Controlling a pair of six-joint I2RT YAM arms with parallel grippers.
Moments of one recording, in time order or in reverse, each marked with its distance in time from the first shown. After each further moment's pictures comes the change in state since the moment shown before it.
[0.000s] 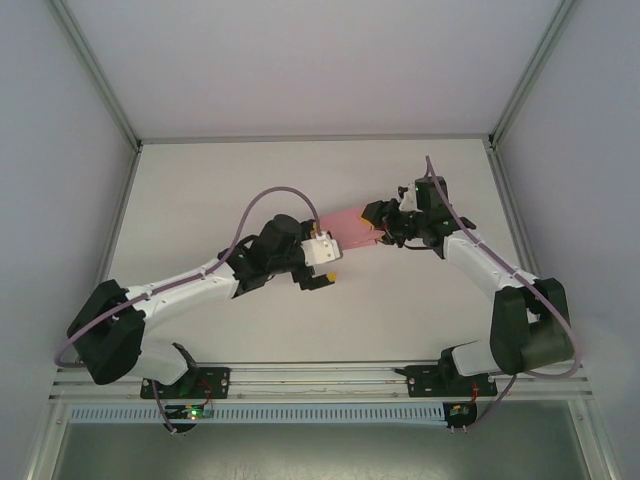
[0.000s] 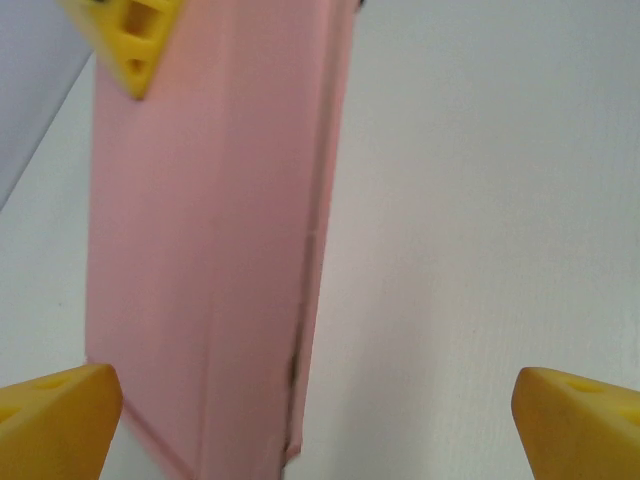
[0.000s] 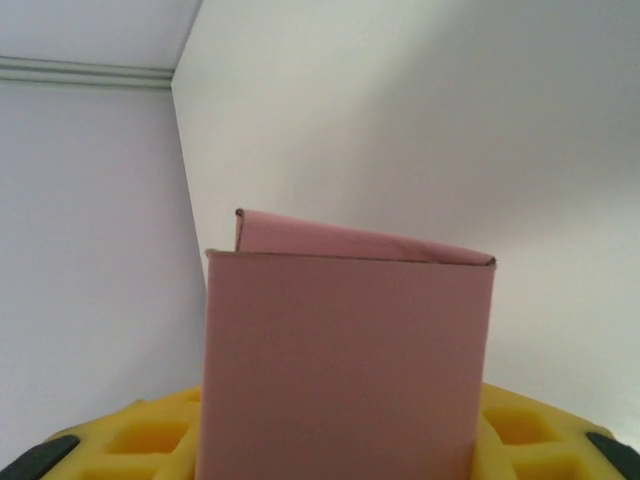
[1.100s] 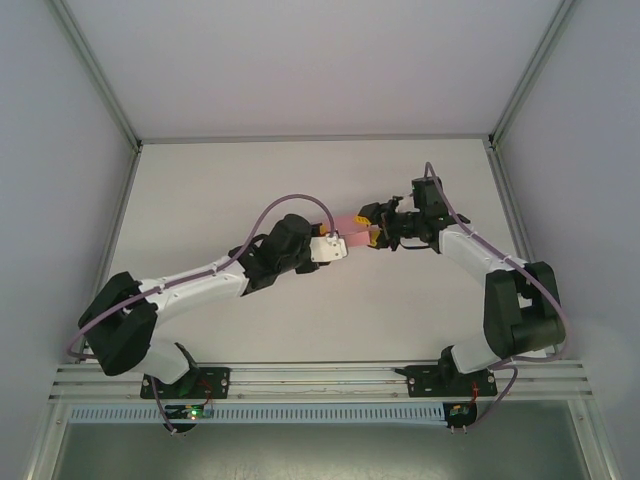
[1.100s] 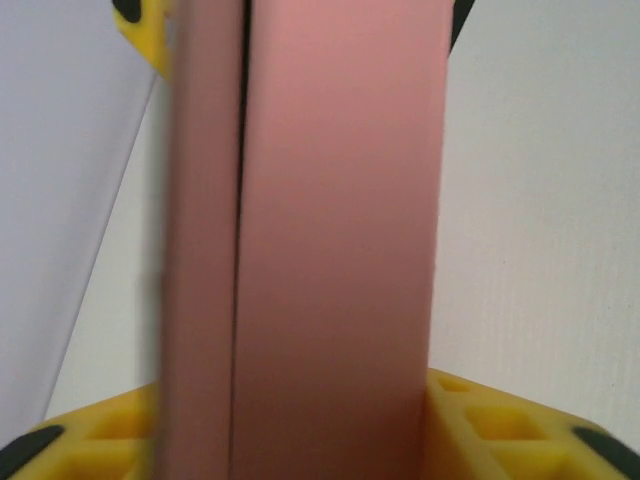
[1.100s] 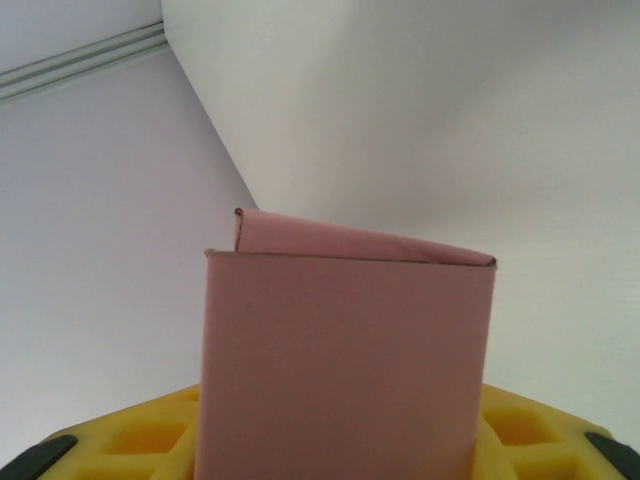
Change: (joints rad) left arm -0.019 0.068 0.047 0.041 -0.201 0.125; right arm -0.011 0.087 0.002 0.040 -0.154 0.231
